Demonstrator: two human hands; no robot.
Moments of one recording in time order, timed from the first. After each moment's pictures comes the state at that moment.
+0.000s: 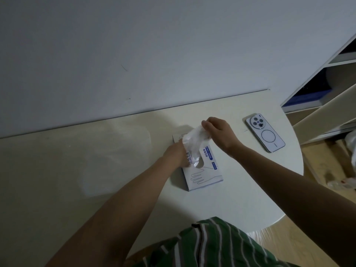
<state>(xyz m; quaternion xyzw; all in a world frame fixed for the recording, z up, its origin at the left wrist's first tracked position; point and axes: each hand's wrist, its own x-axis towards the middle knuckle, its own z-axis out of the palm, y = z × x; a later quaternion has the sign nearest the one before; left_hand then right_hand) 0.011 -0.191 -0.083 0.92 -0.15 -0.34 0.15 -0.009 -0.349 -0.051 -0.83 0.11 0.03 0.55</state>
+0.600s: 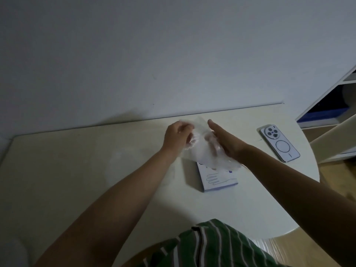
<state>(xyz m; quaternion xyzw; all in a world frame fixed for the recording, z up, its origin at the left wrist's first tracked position) 0.015 -0.140 -0.031 0.74 0.02 -0.12 0.66 -0.022 -0.315 -0.019 -0.67 0.10 0.27 0.68</state>
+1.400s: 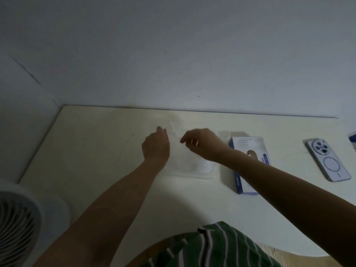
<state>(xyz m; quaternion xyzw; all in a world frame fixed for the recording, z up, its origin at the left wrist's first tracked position) -0.006 0.031 -0.064 0.99 0.10 0.03 0.13 0.000 -0.136 -0.024 -0.93 -0.24 0.10 0.27</state>
